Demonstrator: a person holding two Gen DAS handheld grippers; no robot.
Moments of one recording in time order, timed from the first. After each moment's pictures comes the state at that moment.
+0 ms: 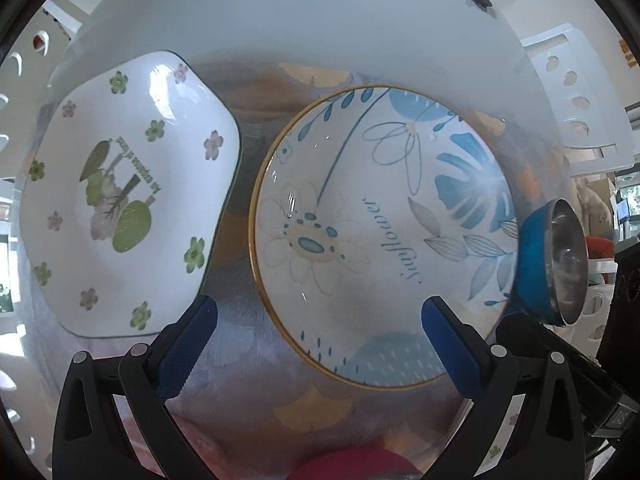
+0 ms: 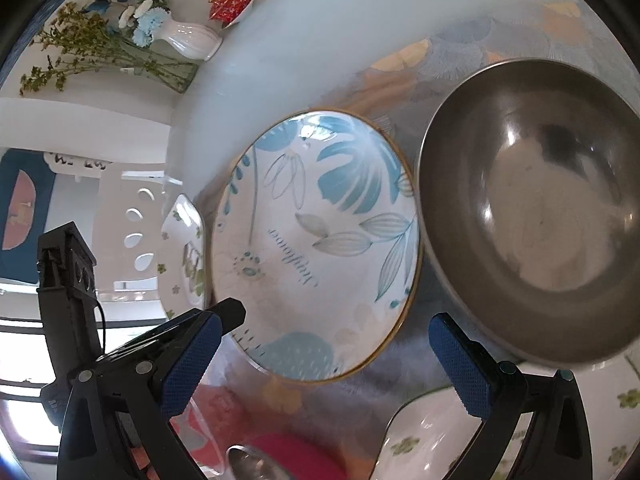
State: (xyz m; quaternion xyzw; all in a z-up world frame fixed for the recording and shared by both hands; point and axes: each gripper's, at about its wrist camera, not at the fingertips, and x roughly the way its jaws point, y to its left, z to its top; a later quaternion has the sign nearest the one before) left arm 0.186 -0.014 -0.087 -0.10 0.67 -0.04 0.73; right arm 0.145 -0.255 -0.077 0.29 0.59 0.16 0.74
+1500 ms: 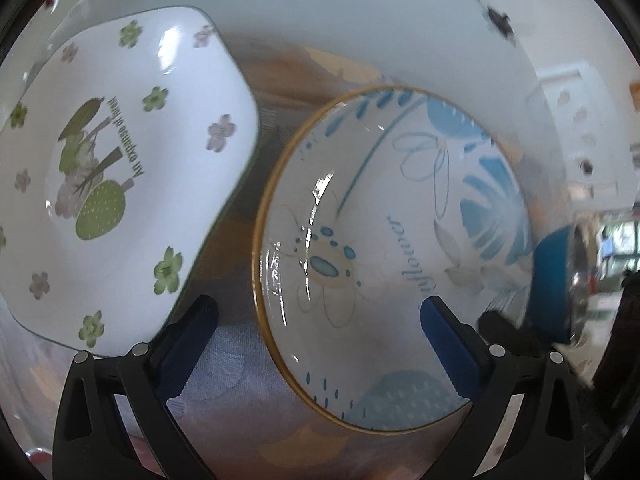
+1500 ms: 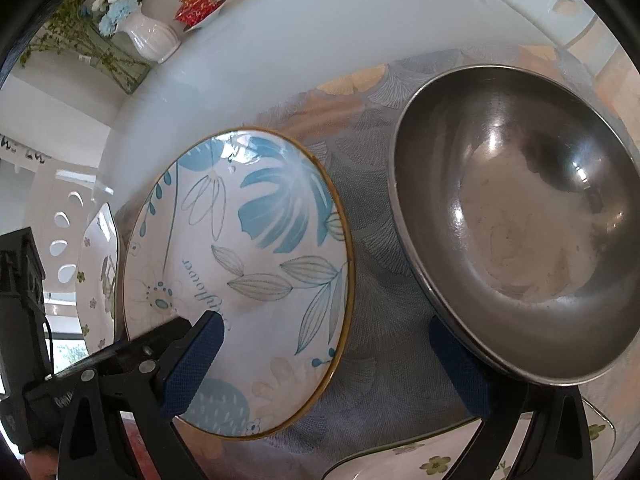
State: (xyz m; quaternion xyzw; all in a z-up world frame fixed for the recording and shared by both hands) left arm 0.182 0.006 -0.114 -0.17 0.65 -0.02 0.74; right arm 0.154 -0.249 -0.086 0.17 0.59 0.06 0.78
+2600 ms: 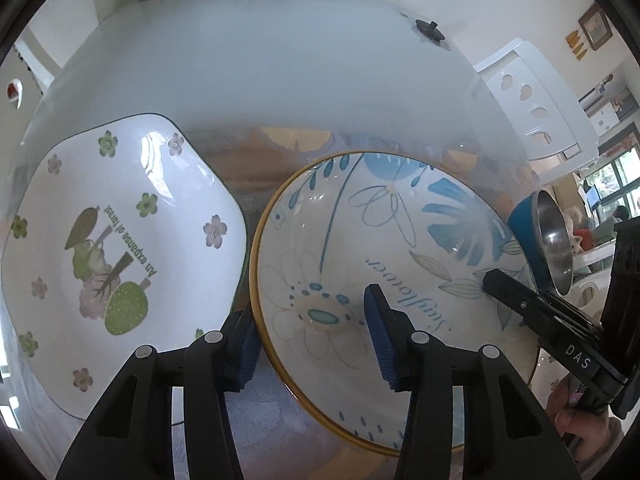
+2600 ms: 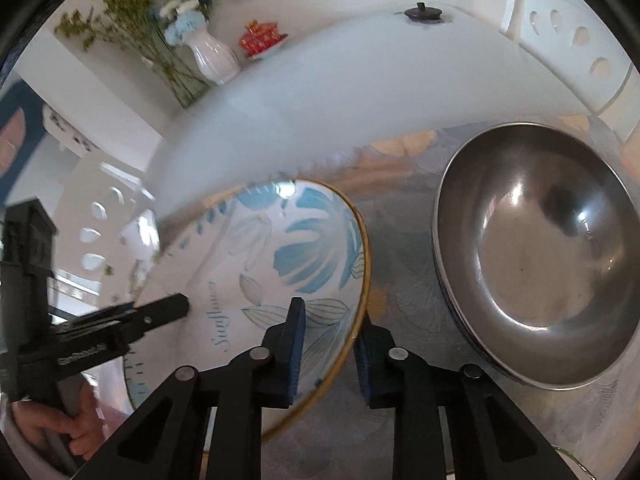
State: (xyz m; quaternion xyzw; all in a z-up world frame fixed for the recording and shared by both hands) left arm 0.183 0.017 -0.084 -0.08 0.58 -0.11 0.80; right arm 0.143 -0.258 -0.067 0.16 0.49 0.14 0.84
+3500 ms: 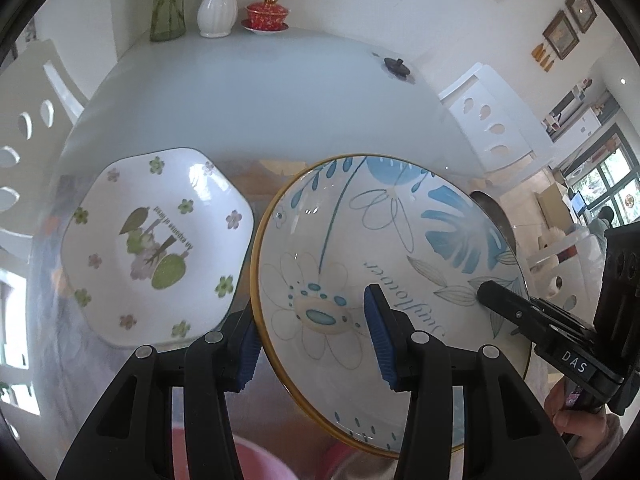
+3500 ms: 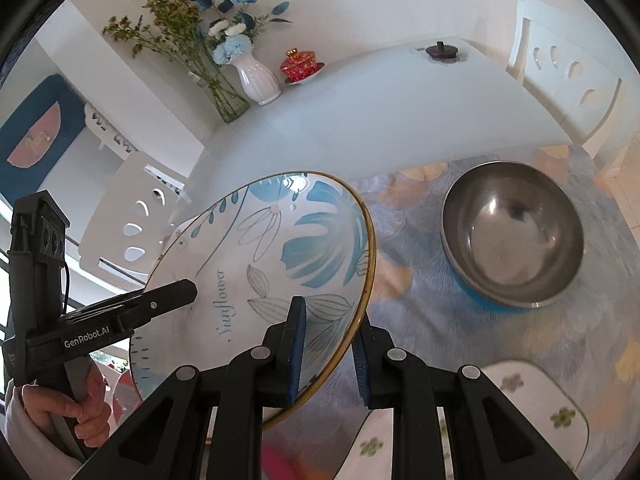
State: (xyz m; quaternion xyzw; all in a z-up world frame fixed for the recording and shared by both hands) left arm 0.104 0.044 -0.012 -0.09 0.52 -0.13 0.84; right arm 0.078 -0.251 -0.007 0.16 0.45 0.16 0.86
